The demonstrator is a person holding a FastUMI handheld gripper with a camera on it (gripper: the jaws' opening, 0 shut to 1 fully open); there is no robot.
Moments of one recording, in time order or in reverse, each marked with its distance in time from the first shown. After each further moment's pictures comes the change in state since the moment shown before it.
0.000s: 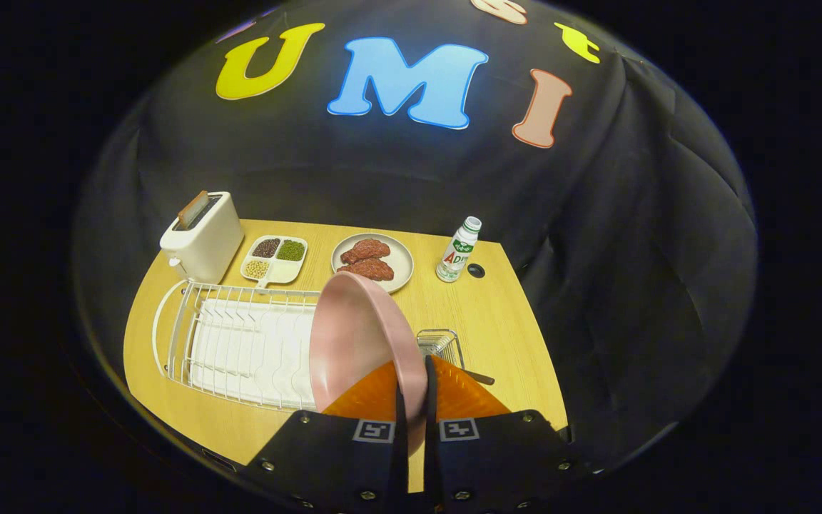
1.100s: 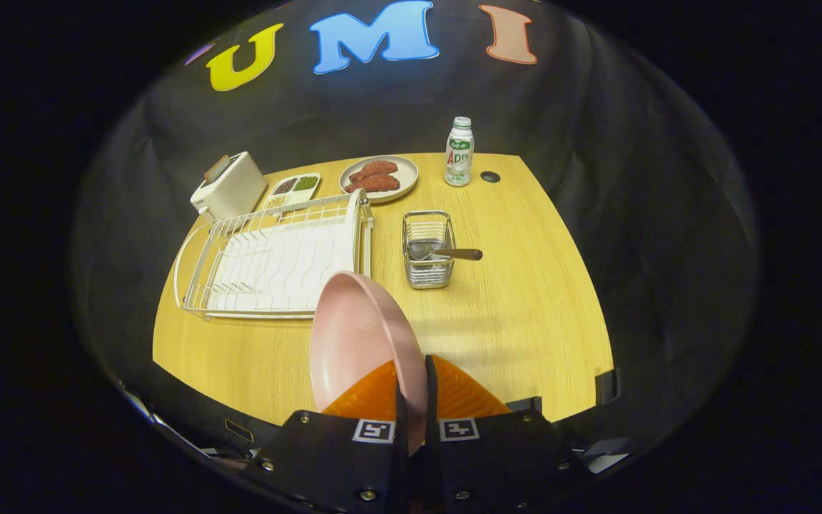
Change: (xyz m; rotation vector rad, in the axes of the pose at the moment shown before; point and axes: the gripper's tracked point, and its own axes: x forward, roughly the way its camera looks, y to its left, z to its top) arm 0.005 -0.047 -0.162 0.103 0.207 0.257
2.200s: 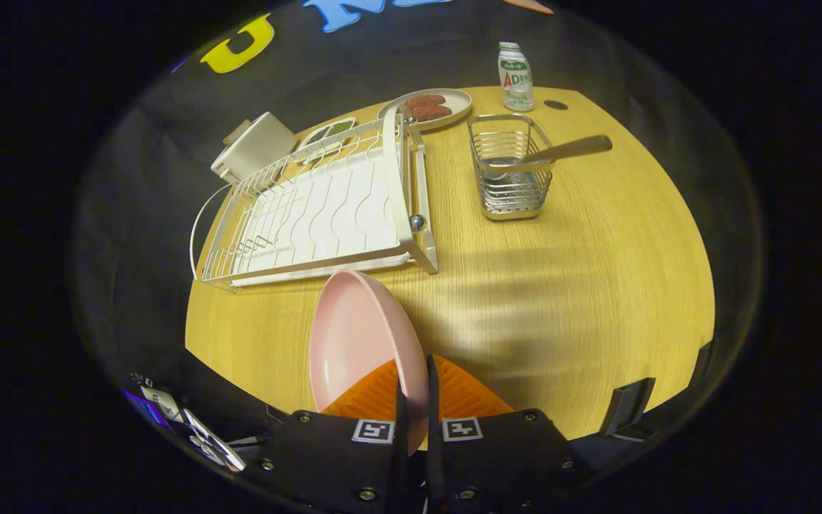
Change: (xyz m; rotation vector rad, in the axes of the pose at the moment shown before) arm 0.091 0.067 -0.063 0.073 0.176 0.259
